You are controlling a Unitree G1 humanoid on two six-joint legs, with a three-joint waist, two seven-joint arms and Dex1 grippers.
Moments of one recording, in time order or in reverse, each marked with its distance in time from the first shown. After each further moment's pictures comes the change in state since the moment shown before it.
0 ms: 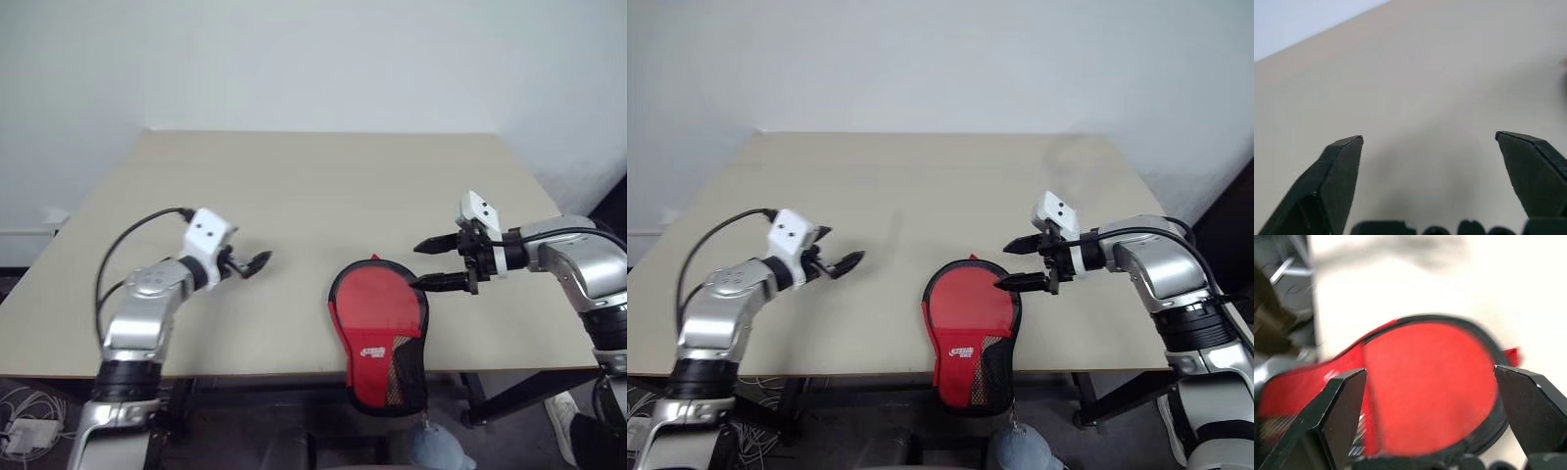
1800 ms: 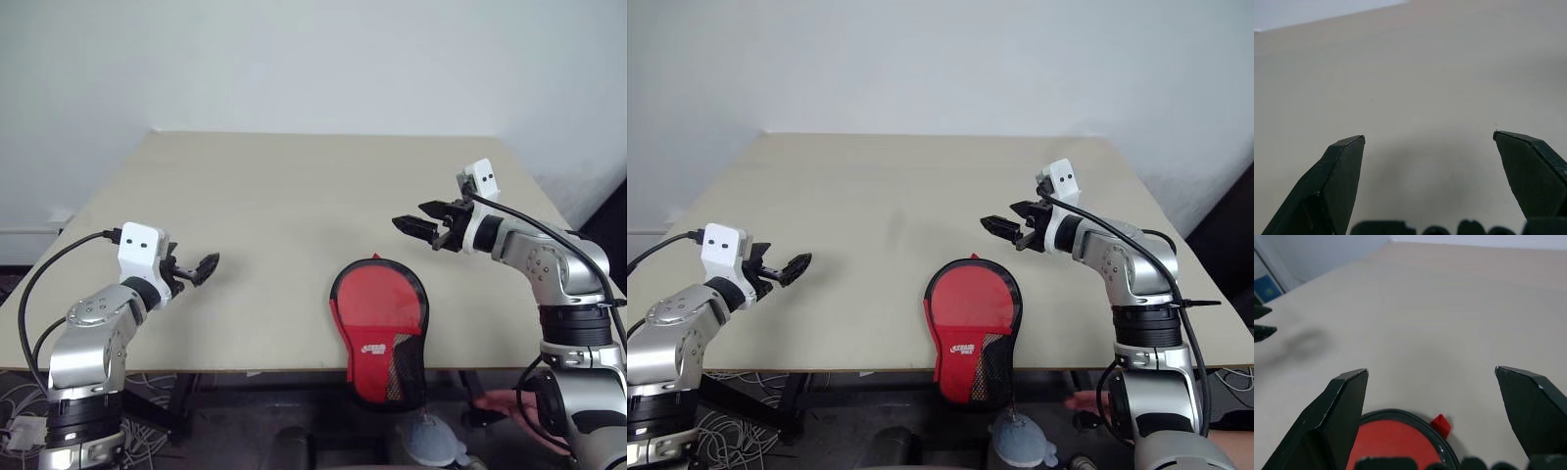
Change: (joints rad) left arm 0.124 -0.003 0.170 -0.123 -0.153 0.131 0.176; right arm -0.001 0.258 -0.265 -0.056 0.072 0.221 -0.510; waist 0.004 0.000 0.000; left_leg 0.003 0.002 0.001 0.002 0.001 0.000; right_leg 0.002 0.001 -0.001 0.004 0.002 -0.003
